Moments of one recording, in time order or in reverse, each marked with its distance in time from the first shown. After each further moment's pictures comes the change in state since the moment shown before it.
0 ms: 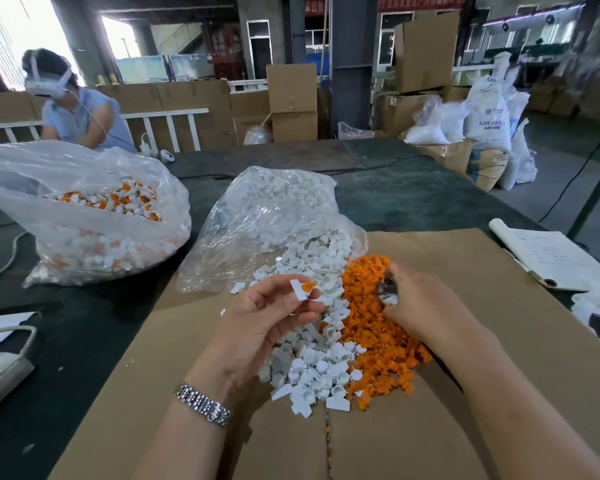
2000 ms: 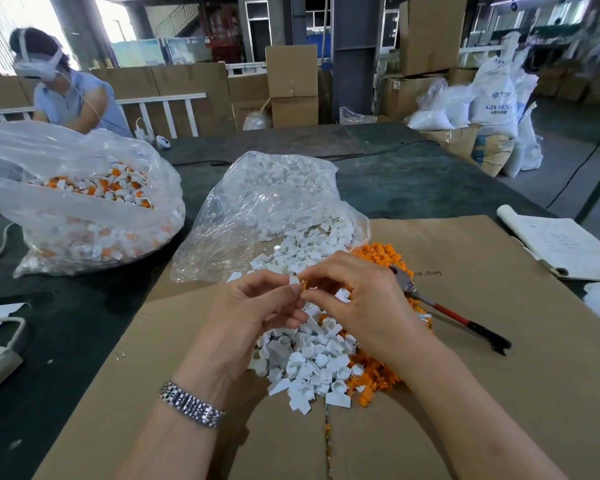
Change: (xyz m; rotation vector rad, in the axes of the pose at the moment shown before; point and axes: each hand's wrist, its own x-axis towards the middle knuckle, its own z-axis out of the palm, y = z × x) left_hand -0.002 0.005 0.001 0.187 0.184 -0.027; right_hand -0.021 -0.055 0.019 0.576 0.211 -0.583
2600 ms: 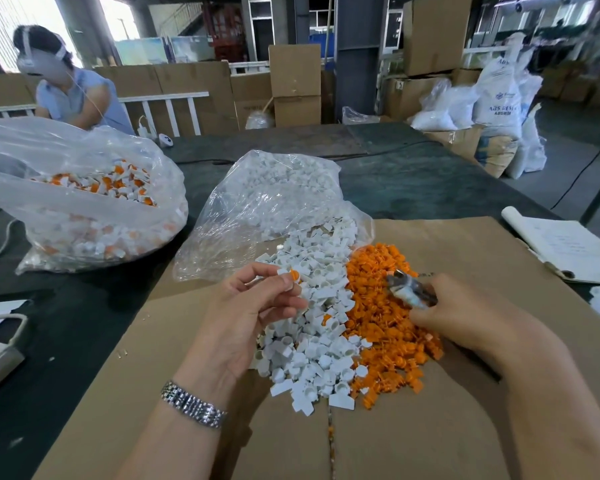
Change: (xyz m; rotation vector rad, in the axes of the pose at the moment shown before) left_hand 0.000 0.004 0.002 -0.102 0.133 0.008; right_hand -0.016 0.057 -0.067 -0.490 -0.398 0.777
